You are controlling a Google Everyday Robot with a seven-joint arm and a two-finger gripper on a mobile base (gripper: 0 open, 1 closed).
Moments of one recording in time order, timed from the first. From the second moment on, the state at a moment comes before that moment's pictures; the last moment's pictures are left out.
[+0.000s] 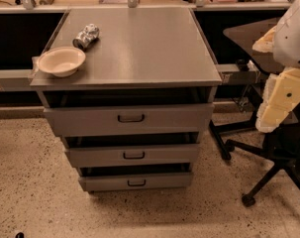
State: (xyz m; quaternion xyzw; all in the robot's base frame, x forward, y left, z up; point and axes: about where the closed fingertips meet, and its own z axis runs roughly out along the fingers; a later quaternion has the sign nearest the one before) arm 0.438 -0.217 0.976 -0.60 0.78 -0.03 0.16
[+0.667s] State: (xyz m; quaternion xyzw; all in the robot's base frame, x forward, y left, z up) arm 0.447 -0.205 0.957 -0.63 0.76 -0.03 0.17
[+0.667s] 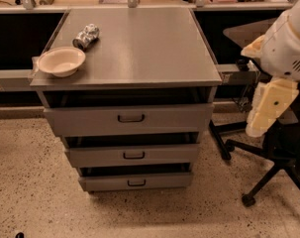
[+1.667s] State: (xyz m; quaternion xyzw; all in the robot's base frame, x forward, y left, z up) arm 0.455 -0.140 0.772 -0.74 0.66 0.02 0.13
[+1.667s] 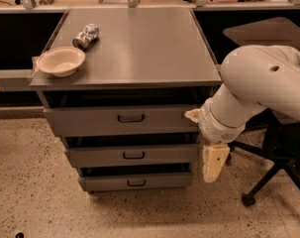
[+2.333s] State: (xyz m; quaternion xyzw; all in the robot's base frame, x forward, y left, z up) arm 0.477 -0.066 0.697 -0.81 0.55 0.08 0.16
